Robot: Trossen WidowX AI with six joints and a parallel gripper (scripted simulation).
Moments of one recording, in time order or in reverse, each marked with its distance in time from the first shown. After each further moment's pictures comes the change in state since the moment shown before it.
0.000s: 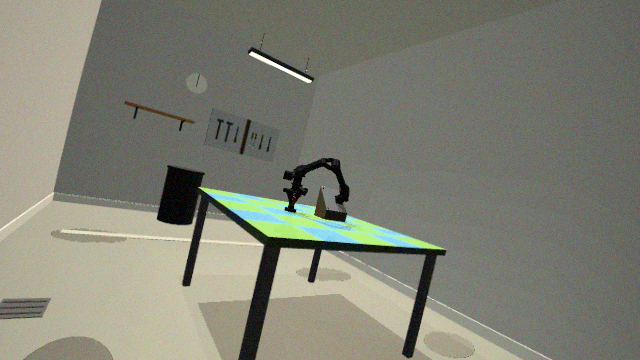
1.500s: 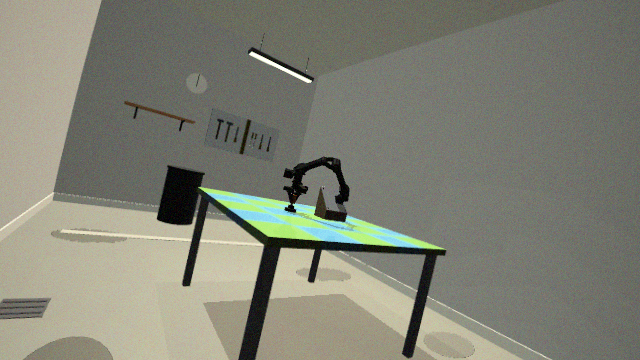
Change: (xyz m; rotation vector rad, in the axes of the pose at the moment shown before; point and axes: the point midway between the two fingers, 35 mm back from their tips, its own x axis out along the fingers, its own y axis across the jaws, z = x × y) arm -0.014 0.000 -0.001 0.019 -0.003 0.003
